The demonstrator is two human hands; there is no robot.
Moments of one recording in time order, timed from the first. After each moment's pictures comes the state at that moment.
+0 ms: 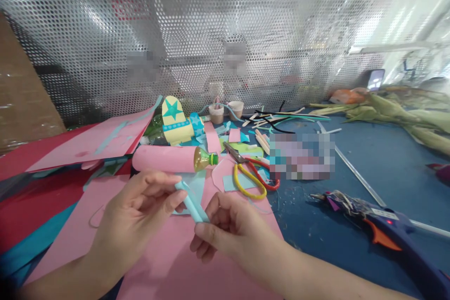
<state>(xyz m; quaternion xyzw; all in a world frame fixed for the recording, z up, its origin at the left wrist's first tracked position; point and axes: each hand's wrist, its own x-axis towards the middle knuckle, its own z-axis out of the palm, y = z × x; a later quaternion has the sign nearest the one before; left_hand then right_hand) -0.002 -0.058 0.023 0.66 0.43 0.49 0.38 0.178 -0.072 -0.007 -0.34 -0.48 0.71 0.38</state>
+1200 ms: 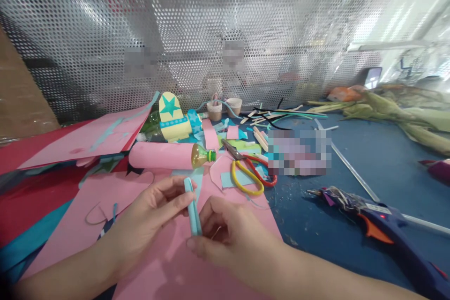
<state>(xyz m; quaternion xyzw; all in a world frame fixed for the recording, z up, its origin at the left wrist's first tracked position) 0.009 -0.051 0.022 0.52 0.44 0.40 0.61 0.179 -0.075 -0.007 -0.41 -0.60 0.61 0.32</state>
